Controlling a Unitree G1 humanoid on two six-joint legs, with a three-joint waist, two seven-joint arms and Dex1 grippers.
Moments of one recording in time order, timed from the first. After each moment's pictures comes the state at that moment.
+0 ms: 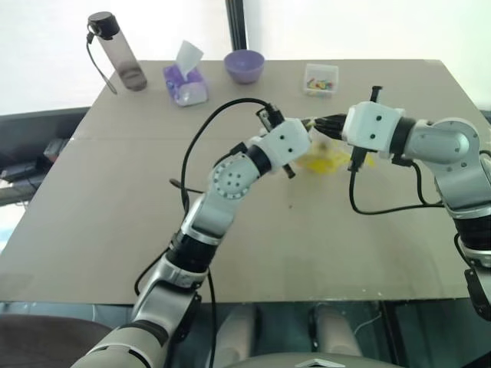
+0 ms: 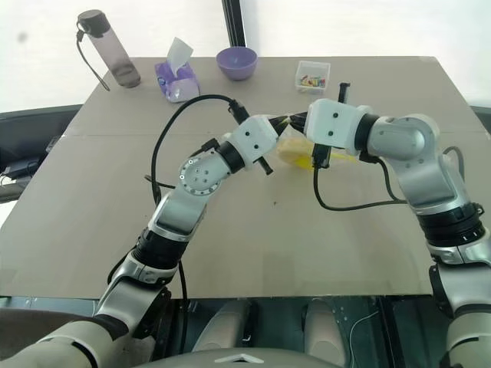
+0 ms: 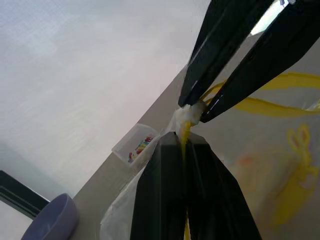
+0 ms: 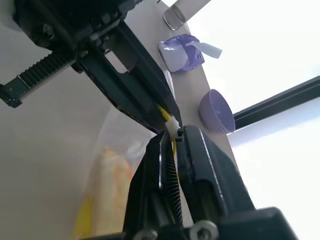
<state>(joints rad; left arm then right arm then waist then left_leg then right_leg) -0.67 0.24 -0.30 -0.06 0.23 0.12 -0.46 -0.77 -0.74 0.21 -0.11 -0.15 -0.08 0.89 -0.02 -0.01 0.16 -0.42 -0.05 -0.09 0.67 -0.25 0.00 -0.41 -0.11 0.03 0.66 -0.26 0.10</state>
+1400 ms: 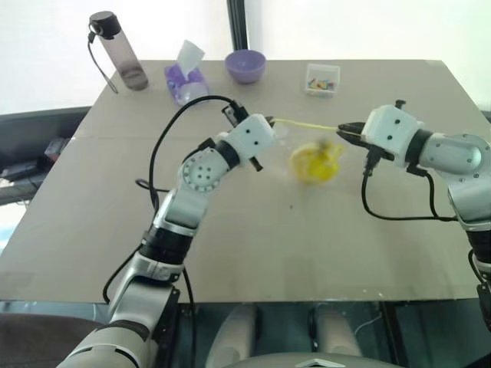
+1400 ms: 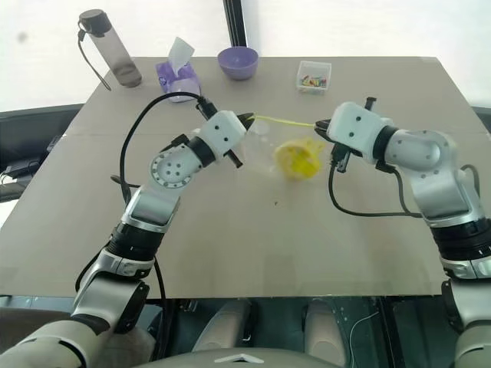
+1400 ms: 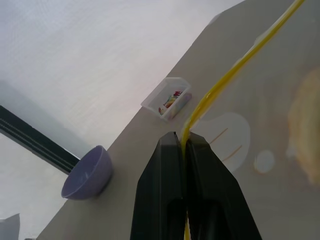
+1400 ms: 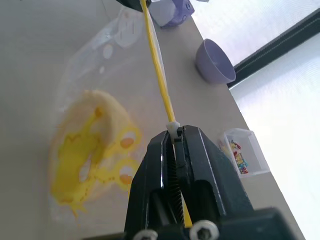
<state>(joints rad) -0.67 0.40 -0.21 0.05 0.21 0.05 -0.46 -0.64 -0.79 0.14 -0.11 -0.14 0.03 0.83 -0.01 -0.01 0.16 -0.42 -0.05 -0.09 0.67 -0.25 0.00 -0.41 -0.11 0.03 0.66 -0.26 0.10</state>
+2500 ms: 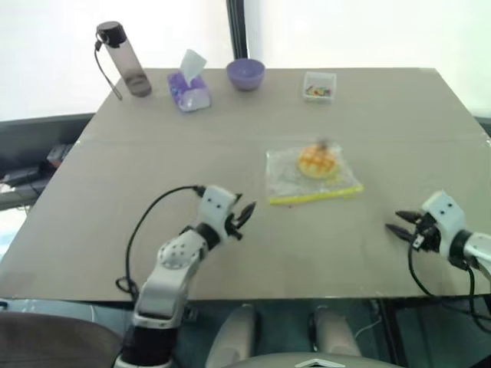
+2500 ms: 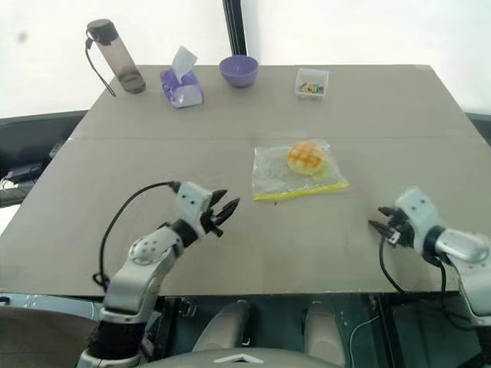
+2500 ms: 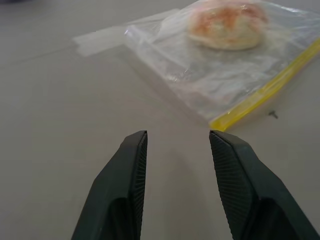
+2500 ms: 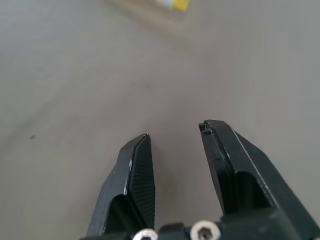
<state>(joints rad) 0.03 0.32 0.03 -0.39 -0.15 0.50 -0.46 0.15 -0.79 -0.24 -0.21 0.21 0.36 0.85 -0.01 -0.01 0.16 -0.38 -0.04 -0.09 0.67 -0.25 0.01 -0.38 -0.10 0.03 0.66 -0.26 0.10</state>
